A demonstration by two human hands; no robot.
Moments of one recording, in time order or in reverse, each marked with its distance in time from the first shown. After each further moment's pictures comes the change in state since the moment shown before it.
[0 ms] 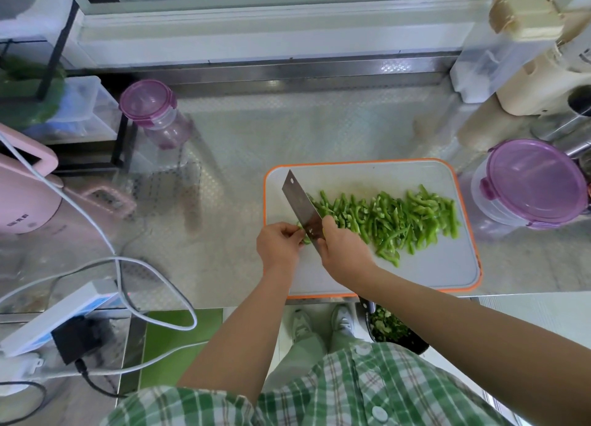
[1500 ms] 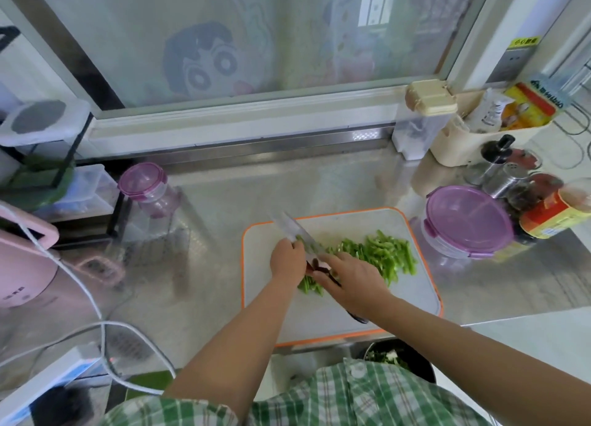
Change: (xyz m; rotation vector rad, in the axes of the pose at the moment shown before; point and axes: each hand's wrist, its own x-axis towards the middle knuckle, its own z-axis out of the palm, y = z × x) left_hand -0.039 0.100 0.040 0.285 -0.178 0.115; right_hand -0.033 0.051 -0.062 -0.201 0.234 -0.135
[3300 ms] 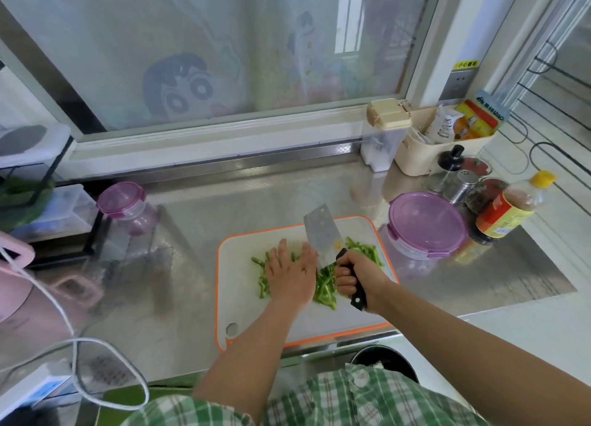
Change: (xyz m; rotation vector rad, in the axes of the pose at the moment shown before) left_hand -0.037 -0.002 0.054 0.598 -0.105 0.264; right_hand -0.025 0.043 -0.045 1.901 -0.195 0.771
